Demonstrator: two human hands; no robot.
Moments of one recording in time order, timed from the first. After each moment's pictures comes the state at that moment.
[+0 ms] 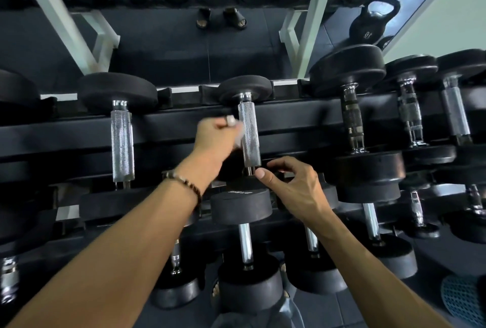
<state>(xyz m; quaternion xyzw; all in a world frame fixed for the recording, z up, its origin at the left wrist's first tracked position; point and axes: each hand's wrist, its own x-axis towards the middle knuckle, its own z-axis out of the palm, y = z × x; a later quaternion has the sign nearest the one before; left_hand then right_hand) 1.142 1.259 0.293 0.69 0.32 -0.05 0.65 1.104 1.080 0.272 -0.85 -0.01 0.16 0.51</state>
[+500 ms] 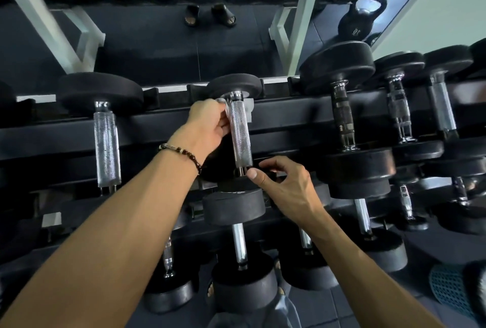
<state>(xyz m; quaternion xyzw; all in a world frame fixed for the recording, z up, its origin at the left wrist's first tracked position) 1.182 1.262 0.303 0.49 0.35 -0.09 0.80 1.102 1.079 0.273 -0.85 -0.01 0.16 0.51</state>
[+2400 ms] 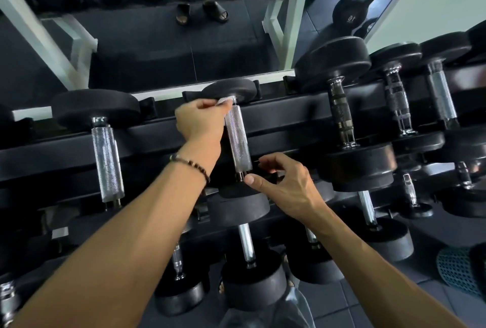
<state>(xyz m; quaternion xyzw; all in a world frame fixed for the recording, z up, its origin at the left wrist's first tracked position) 1.186 1.255 0.301 0.66 0.41 0.08 0.62 1.109 1.081 0.275 -0.85 -0.01 0.19 0.49</state>
